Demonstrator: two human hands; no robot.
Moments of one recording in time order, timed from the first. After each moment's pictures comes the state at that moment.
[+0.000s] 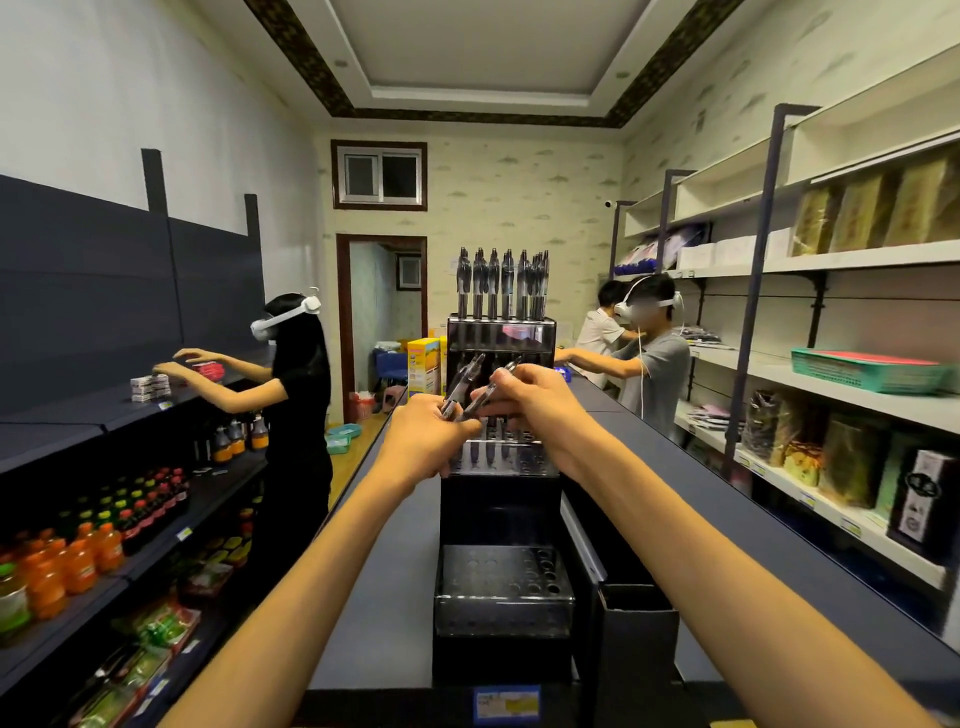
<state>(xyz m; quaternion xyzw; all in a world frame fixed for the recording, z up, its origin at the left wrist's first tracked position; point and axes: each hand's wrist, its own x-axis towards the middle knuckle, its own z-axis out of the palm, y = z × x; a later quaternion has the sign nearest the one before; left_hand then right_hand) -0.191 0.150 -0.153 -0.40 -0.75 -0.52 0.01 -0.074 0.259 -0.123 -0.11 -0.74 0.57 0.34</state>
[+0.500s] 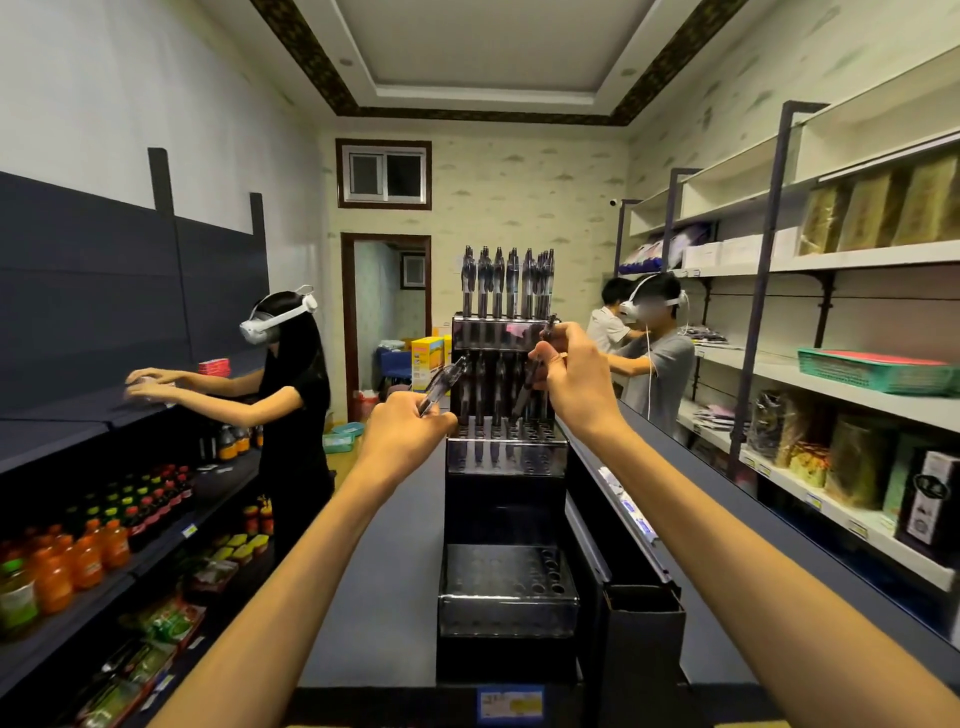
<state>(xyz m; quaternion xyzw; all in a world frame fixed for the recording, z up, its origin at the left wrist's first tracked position) -0.196 0.129 -0.151 -0.38 -0.77 -0.52 0.08 -0.075 0.295 -0.110 -0.15 -0.79 0.29 0.52</state>
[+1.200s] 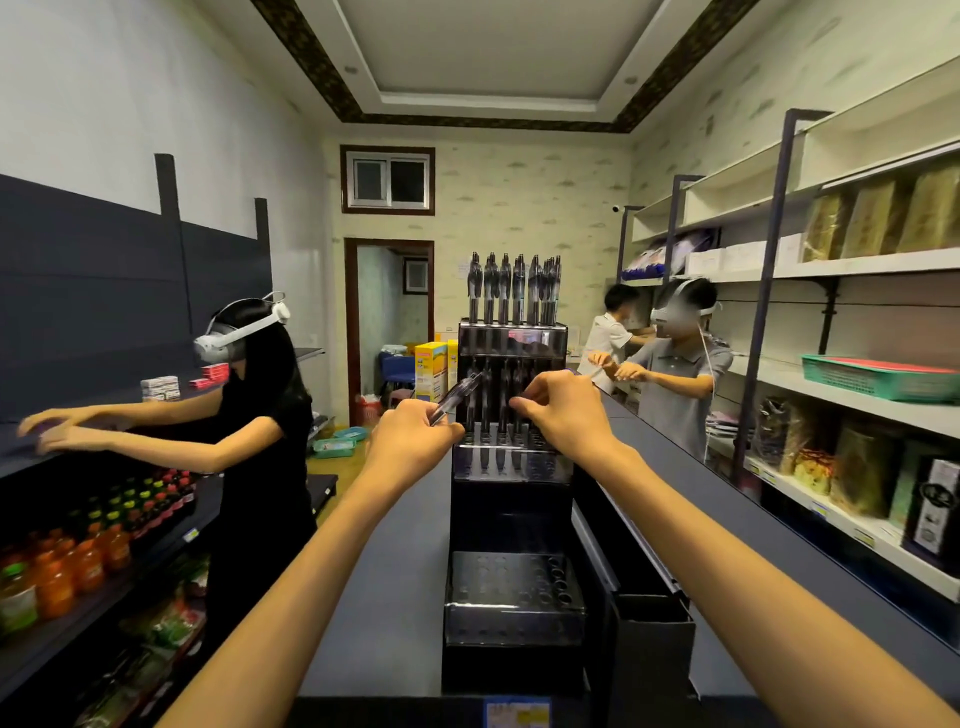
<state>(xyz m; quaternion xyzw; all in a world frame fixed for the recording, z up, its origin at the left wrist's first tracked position) -0.202 0.132 -0.150 -0.37 -0.80 -0.47 0.08 -0.088 0.303 -0.129 -0.23 -0.88 0.15 0.40</state>
